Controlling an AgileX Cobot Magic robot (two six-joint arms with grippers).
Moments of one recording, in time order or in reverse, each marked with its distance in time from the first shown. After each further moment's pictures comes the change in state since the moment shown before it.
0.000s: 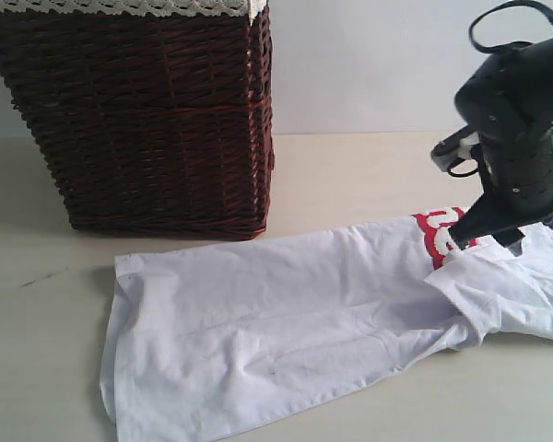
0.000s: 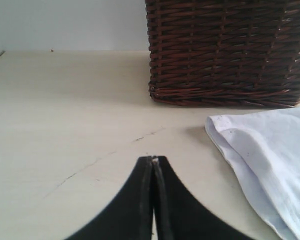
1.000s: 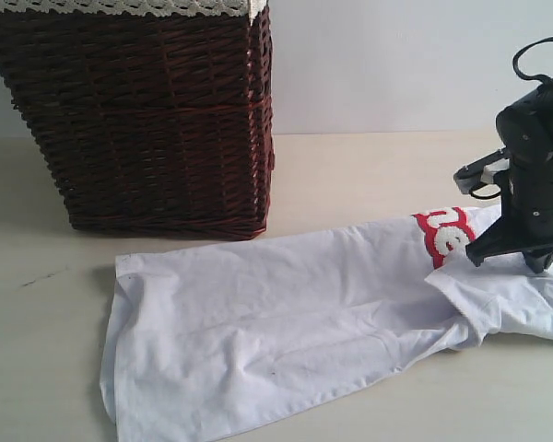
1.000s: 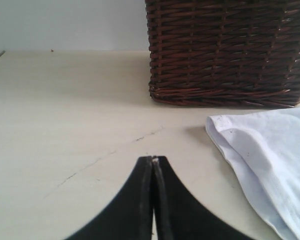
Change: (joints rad) left arm 0.000 0.000 0.000 0.000 0.000 0.000; right arm -0.149 0.109 0.000 0.099 -0.153 -0.141
